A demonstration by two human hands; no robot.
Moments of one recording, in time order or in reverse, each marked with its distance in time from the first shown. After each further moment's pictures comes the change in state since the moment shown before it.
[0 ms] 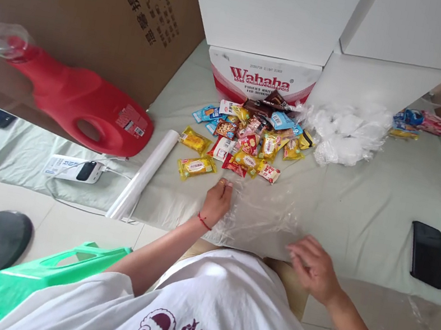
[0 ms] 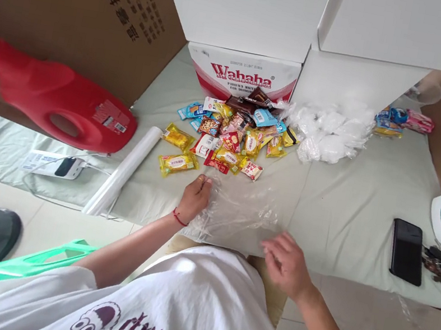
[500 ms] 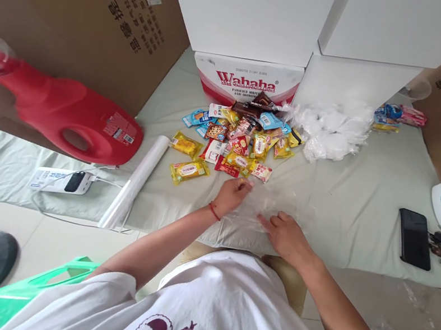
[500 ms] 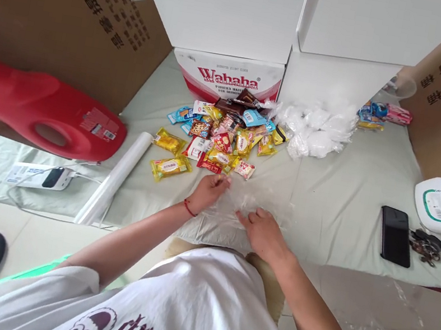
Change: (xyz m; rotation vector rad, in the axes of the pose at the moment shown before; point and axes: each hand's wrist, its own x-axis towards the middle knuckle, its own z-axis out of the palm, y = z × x) left_hand 0.021 0.039 0.030 -0.016 -0.265 0.209; right_hand 0.056 0.002 0.034 -0.471 -0.451 0.009
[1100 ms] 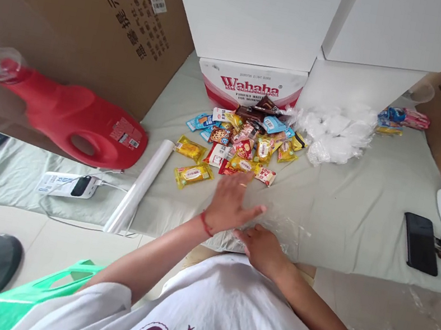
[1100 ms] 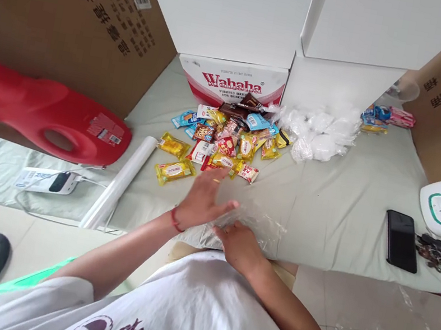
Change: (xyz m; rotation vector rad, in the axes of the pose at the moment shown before) left_hand -0.027 0.042 -0.044 0.547 -0.016 0.301; right_hand 0.034 -0.062 0.015 0.219 -0.192 0.003
